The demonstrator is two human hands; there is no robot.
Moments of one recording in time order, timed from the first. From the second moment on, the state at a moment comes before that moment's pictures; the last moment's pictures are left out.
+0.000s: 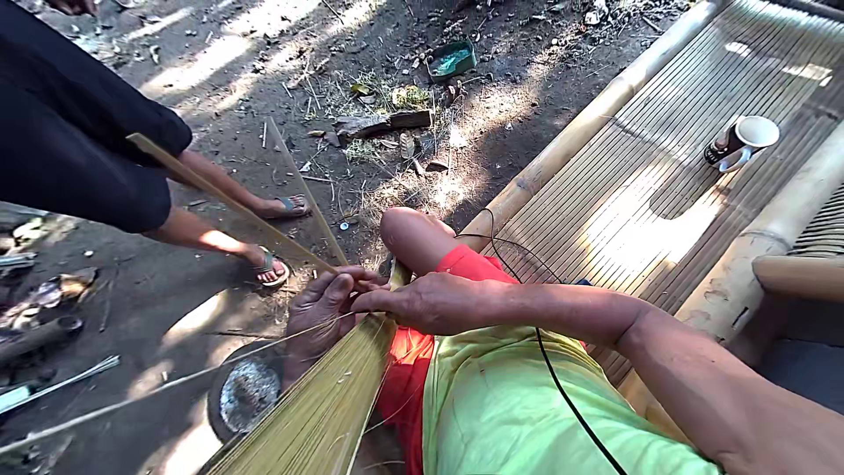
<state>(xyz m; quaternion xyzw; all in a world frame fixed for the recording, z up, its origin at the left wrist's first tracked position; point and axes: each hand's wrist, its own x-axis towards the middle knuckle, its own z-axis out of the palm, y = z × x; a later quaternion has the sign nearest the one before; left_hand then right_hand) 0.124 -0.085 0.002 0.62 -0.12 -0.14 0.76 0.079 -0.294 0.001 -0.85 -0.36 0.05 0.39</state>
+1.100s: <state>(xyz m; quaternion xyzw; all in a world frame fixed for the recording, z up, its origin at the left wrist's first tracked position) 0.105 -0.025 0.020 0.59 -0.18 -0.17 0.77 0.058 -0.254 0.020 -0.80 -0.42 0.10 0.43</state>
